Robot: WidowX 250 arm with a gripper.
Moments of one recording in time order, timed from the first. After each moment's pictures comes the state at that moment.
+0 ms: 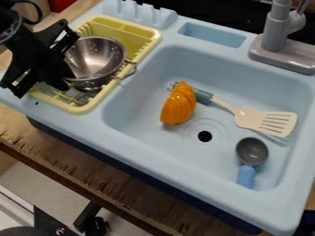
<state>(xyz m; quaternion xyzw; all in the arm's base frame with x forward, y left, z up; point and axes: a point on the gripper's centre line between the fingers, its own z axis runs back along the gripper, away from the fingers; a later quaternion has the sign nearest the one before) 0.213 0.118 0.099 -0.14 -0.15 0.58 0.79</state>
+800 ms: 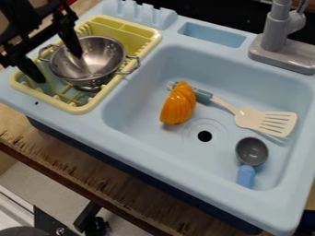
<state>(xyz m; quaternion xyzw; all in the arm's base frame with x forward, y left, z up) 0.214 0.133 0.128 -0.13 -0.03 0.55 0.83</state>
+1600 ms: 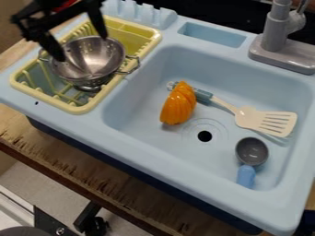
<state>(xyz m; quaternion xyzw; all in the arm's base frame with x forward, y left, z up) 0.244 0.103 0.147 -0.11 -0.08 0.43 0.89</state>
